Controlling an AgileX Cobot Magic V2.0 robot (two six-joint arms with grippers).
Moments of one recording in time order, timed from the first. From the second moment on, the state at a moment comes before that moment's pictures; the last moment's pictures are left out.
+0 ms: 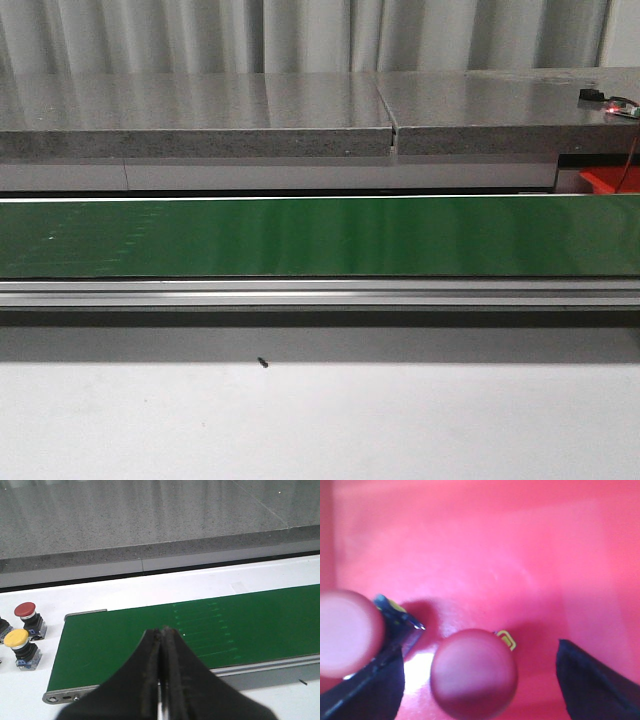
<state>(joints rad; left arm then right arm) -0.07 0.35 -0.61 -0.14 0.63 0.15 -0.49 2.00 -1.48 0.35 0.52 -0.47</state>
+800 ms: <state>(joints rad) -0.07 0.35 -0.61 -0.14 0.63 0.15 -0.16 1.40 -1.36 0.40 0.61 -0.47</state>
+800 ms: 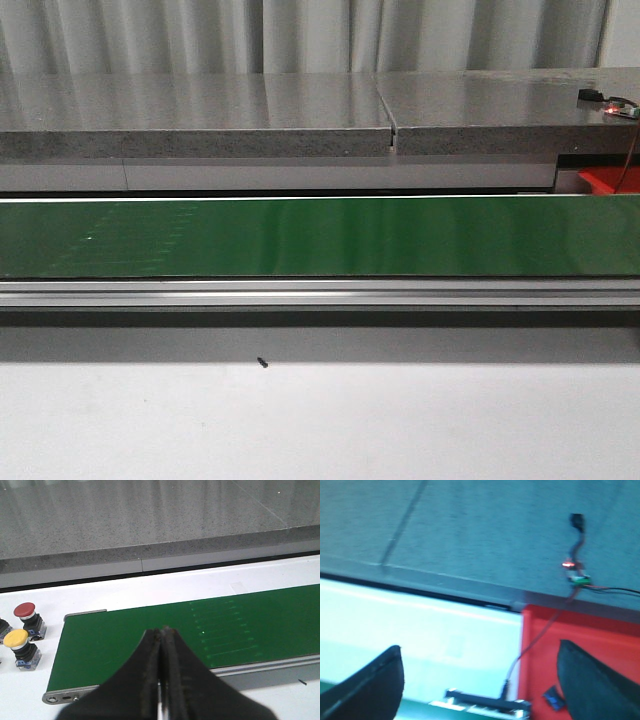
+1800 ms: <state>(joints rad) -0.07 0.35 -0.61 -0.14 0.63 0.15 -0.07 0.62 -0.59 0.39 0.56 -0.45</state>
